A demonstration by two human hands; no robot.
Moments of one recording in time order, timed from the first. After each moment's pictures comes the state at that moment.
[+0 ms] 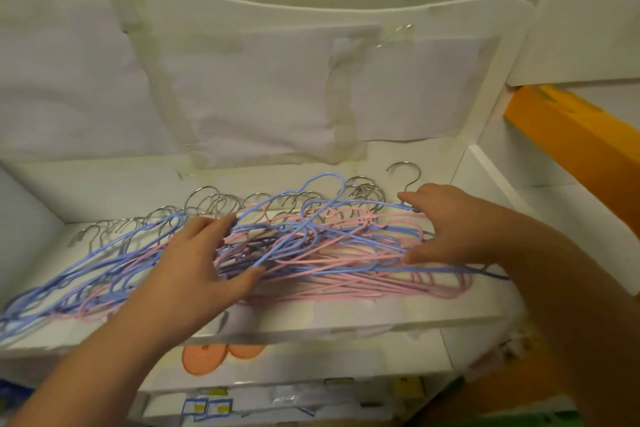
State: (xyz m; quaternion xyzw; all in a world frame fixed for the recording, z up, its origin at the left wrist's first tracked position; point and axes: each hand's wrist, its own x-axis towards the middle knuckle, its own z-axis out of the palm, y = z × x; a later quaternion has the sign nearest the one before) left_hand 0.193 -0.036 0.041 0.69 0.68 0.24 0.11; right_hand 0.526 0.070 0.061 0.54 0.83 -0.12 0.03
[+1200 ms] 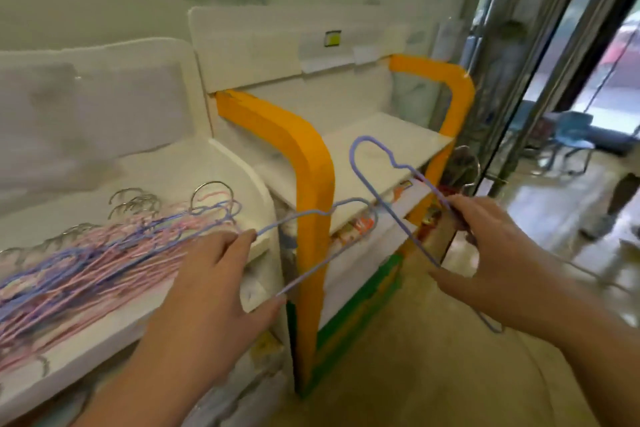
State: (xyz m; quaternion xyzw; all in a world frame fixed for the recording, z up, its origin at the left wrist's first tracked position) left_hand 0.404 -0.165 0.060 0.90 0.36 0.21 0.06; right_hand 0.678 -0.339 0.100 0.81 0.54 -0.02 -0.24
